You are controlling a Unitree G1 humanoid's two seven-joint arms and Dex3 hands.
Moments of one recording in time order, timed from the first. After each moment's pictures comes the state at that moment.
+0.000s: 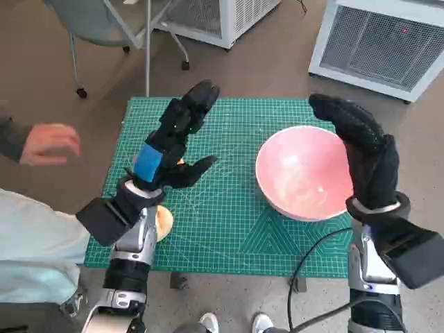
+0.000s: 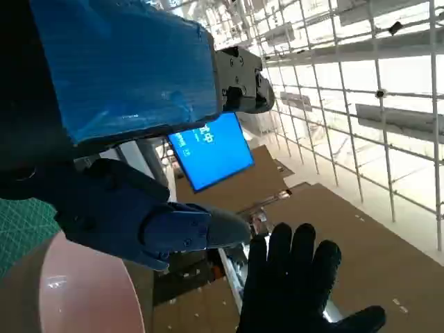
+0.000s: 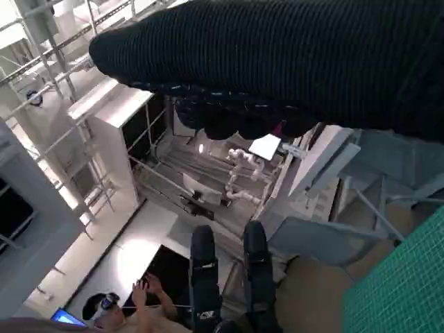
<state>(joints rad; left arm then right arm) -0.57 0.11 0.08 0.49 -0.21 -0.66 -0.46 -0.47 -0.18 -0.11 0.17 0.19 -0.56 0.34</state>
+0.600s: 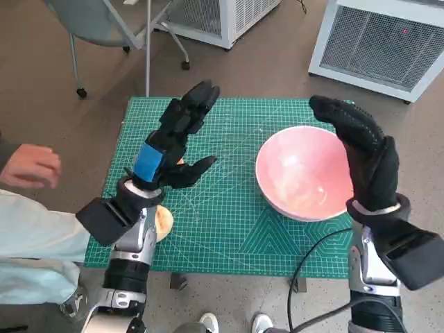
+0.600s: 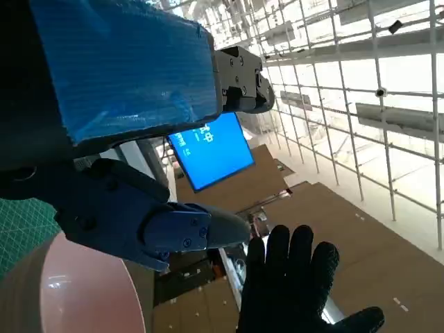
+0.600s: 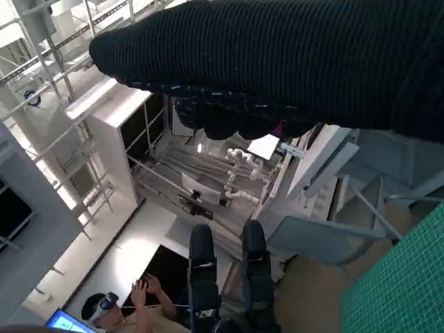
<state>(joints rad) -0.57 0.11 0.08 0.49 -0.21 -0.66 -0.46 -0.46 -0.18 -0.11 0.17 0.19 -0.55 0.34</state>
